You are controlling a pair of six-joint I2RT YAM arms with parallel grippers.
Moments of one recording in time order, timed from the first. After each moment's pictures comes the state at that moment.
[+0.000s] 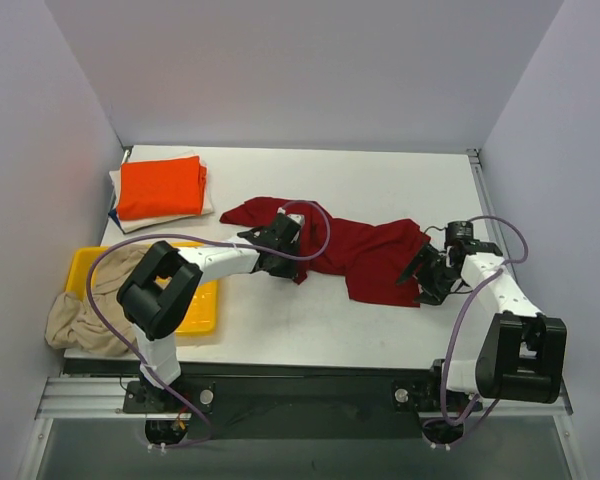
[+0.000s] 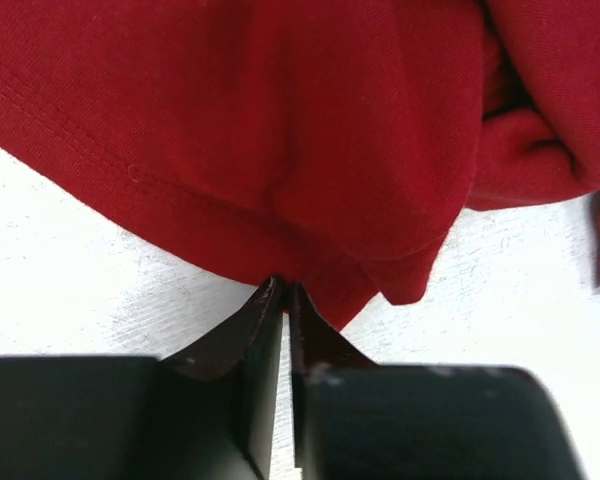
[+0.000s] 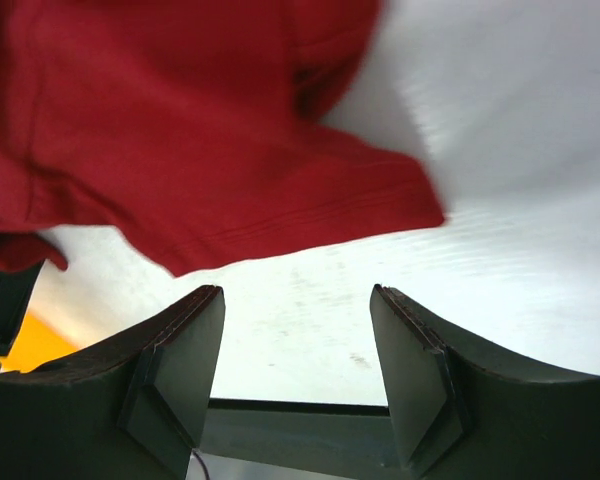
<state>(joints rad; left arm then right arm) -0.72 1.85 1.13 -0.29 -0.02 -0.50 -0.08 1.31 0.77 -0.74 -0.26 0.60</state>
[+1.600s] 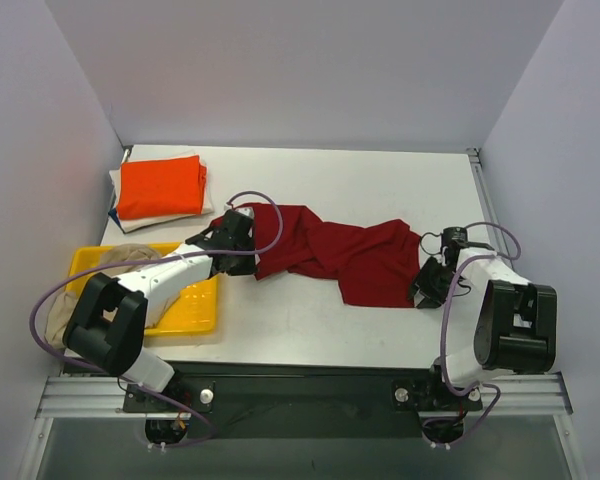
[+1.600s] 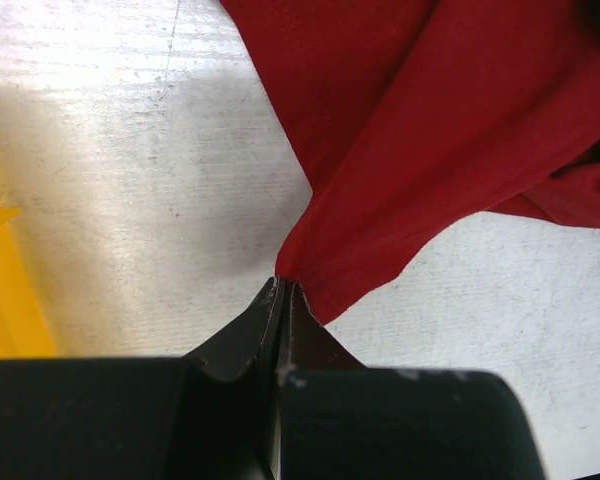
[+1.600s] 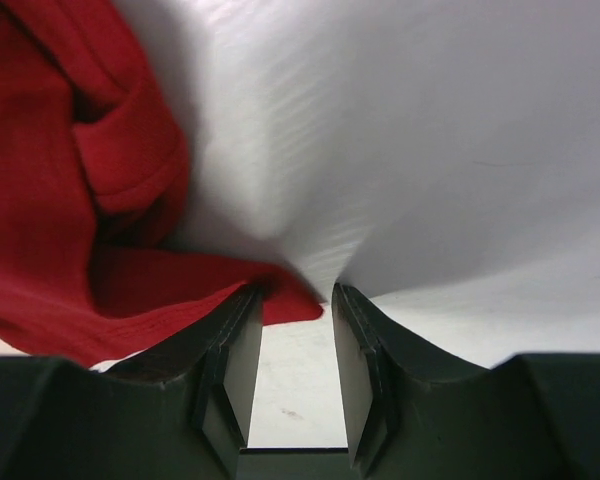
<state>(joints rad) -0.53 1.53 0.93 -0.39 -0.08 -0.54 -0.14 1.47 0.72 -0.67 -0.13 0.53</state>
